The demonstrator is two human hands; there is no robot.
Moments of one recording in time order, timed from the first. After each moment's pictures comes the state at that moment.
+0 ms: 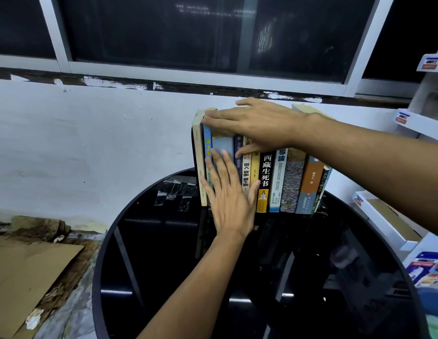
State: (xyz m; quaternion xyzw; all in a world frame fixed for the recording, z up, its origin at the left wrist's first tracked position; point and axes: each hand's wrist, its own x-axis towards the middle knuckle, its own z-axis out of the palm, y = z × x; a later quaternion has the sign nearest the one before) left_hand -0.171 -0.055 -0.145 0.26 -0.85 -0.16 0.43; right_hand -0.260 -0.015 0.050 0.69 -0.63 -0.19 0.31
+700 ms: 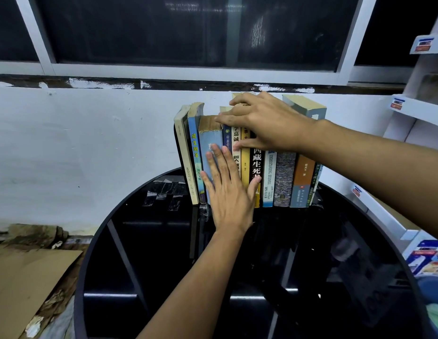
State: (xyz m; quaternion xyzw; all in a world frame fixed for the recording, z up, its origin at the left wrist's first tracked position) left_hand -0.197 -0.047 -0.153 0.25 -0.87 -0.12 0.41; right_hand -0.274 0.021 0.031 0.63 -0.70 -0.10 0.32
